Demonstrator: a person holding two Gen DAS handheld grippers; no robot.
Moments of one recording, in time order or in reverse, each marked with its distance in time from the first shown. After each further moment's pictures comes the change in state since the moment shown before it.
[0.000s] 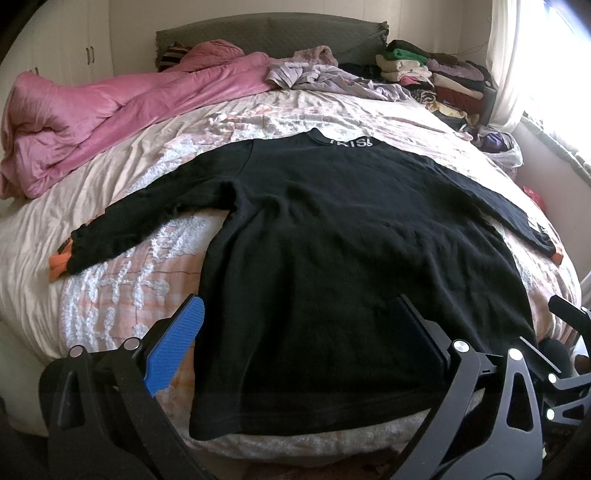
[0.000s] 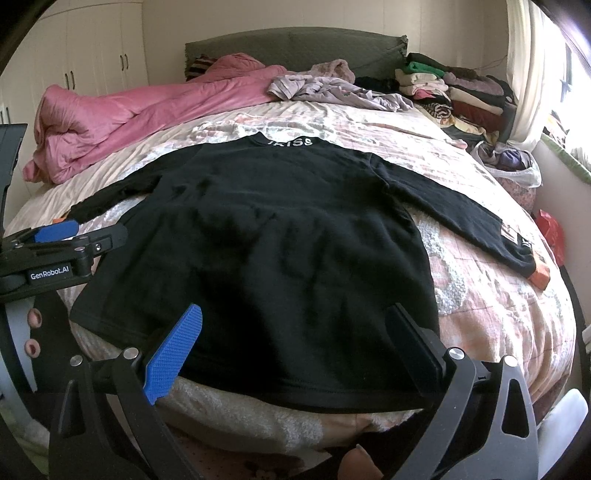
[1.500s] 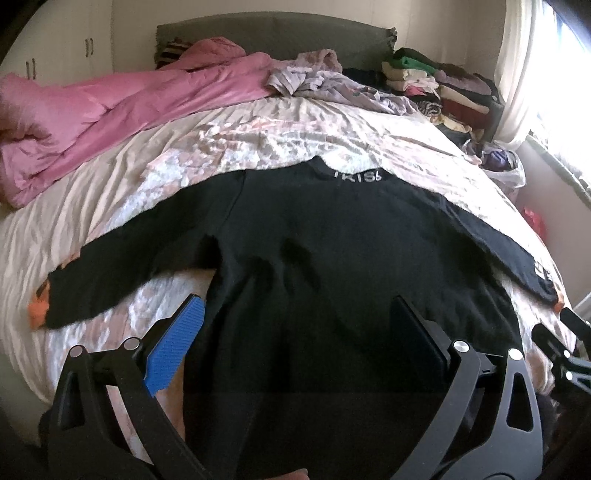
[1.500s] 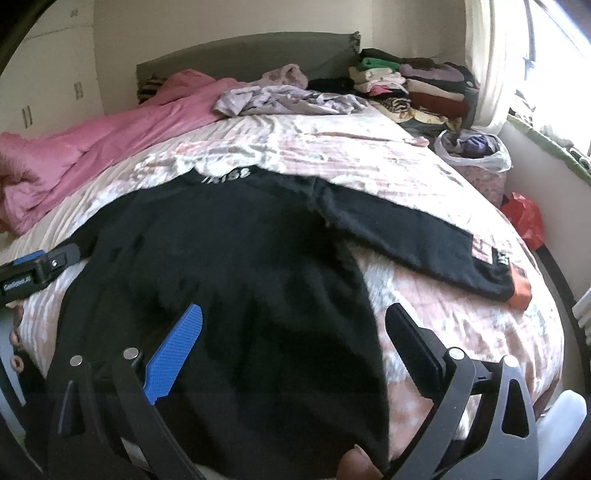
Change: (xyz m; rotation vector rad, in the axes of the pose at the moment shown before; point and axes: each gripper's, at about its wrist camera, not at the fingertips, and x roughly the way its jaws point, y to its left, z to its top) left arm 0.046 0.000 0.078 -0.039 0.005 -0.029; right arm 0.032 -0.065 0.068 0.144 -0.037 -0.115
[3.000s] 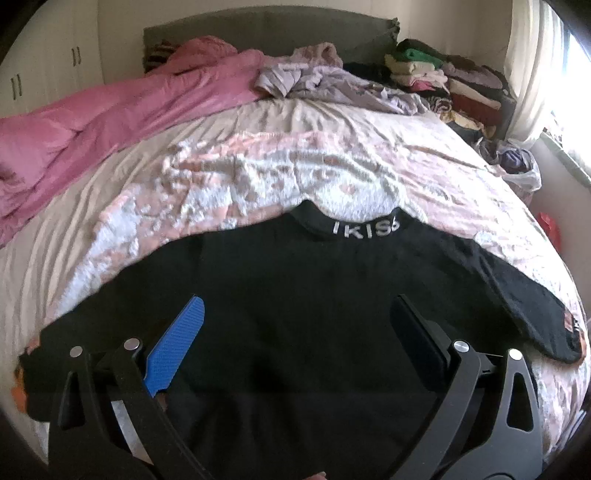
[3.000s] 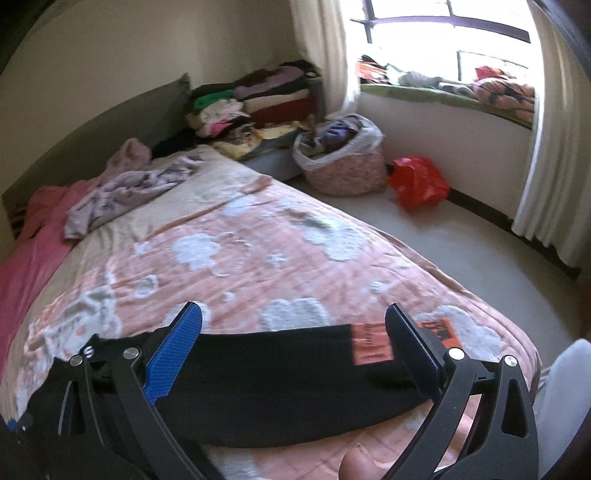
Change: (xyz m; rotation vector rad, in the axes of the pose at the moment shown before) left arm 0.105 -0.021 0.091 0.034 0.023 0.024; right arm 0.055 -0.187 0.103 0.493 -0.130 -0.393
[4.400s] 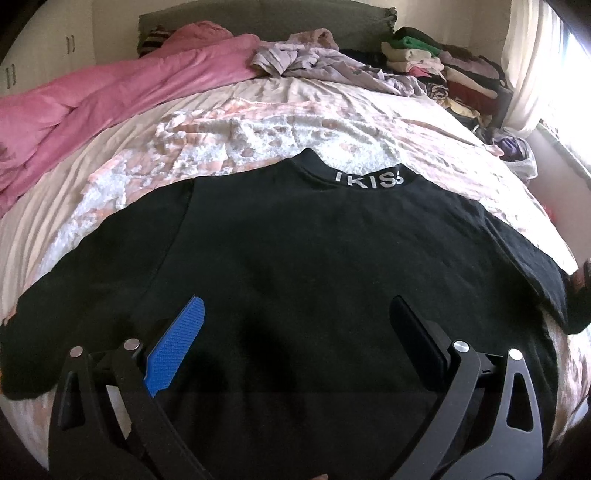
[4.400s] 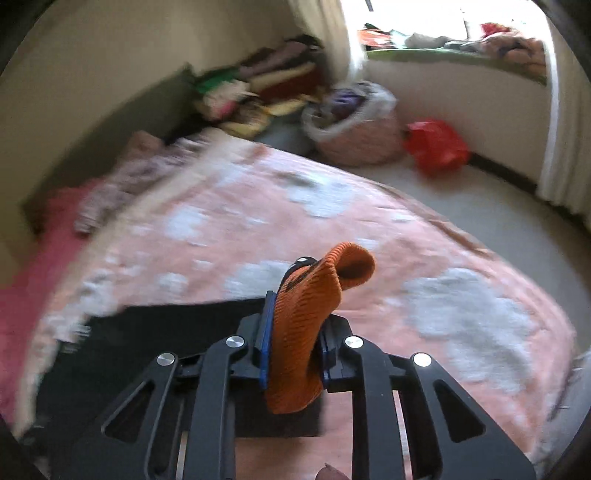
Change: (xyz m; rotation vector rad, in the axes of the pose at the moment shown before) left arm 0.015 0.009 -0.043 -0.003 0.032 -0.033; right arm 0.038 -0.051 -0.028 0.048 0.086 0.243
